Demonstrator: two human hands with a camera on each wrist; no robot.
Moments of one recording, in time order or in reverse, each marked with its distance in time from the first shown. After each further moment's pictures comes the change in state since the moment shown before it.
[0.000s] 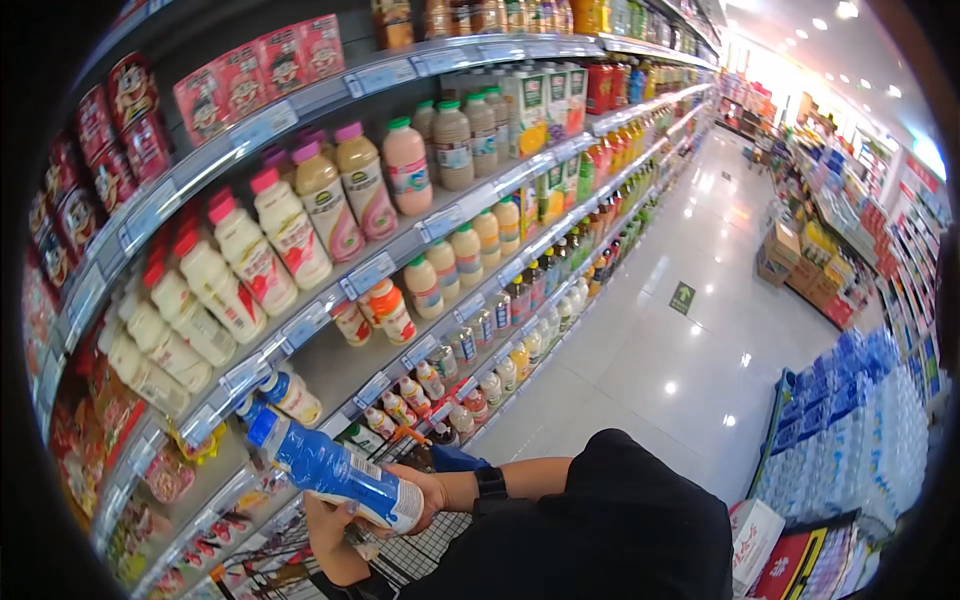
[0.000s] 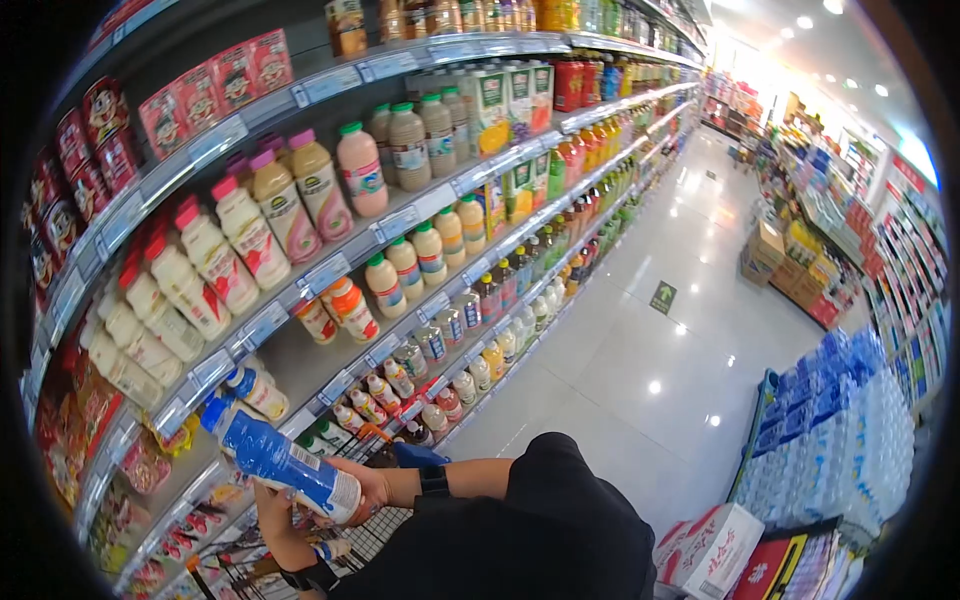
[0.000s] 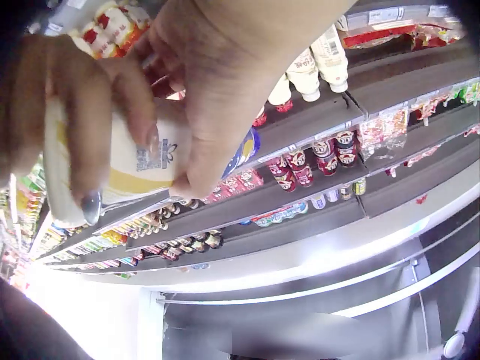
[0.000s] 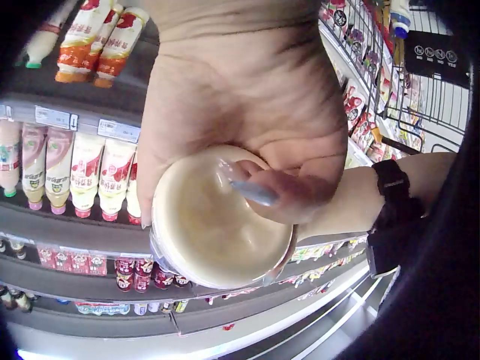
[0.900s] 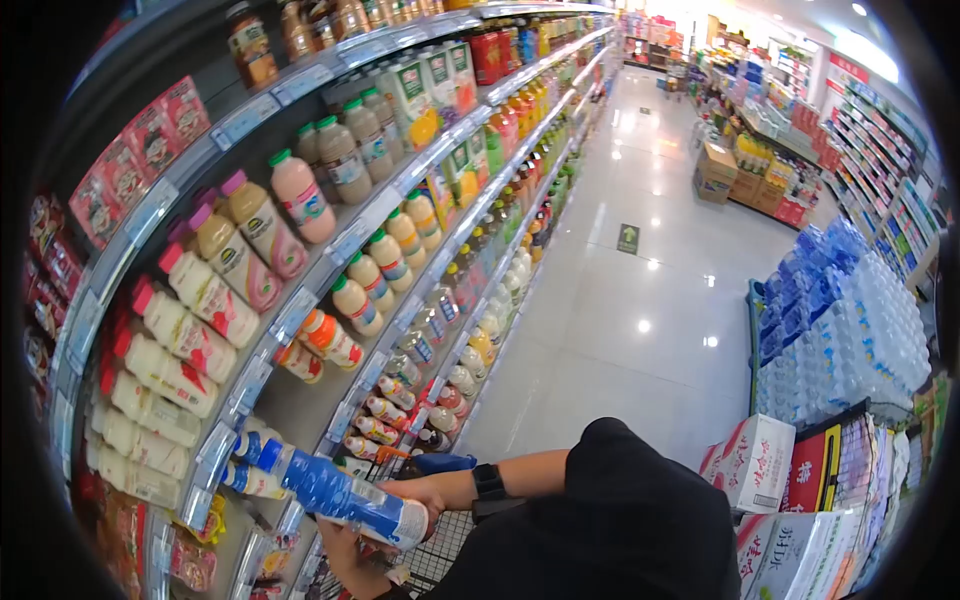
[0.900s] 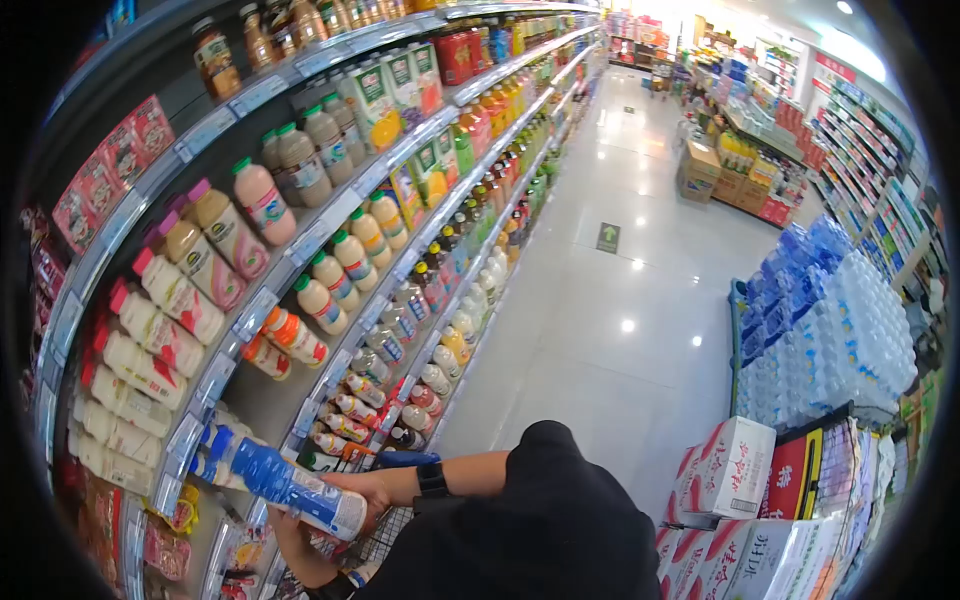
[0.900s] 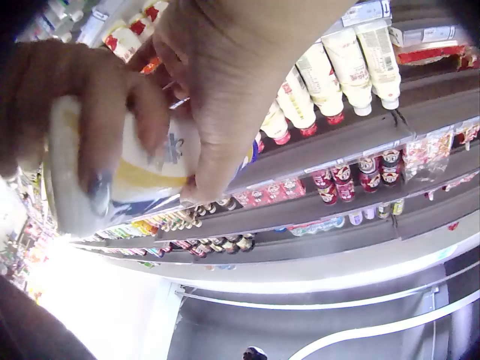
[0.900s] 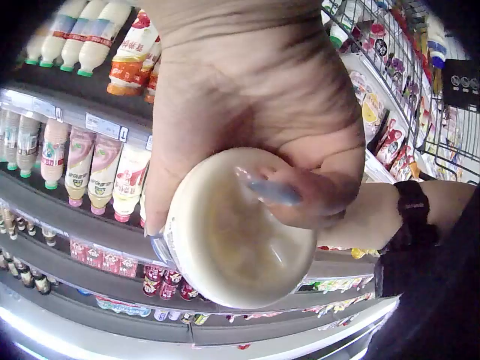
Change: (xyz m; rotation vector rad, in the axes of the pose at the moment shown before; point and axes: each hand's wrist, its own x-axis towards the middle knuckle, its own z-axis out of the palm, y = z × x) left_hand 0.020 -0.017 0.028 -0.067 -0.124 -0.027; right_hand -0.035 0.004 0.002 -0.286 0.165 -0.280
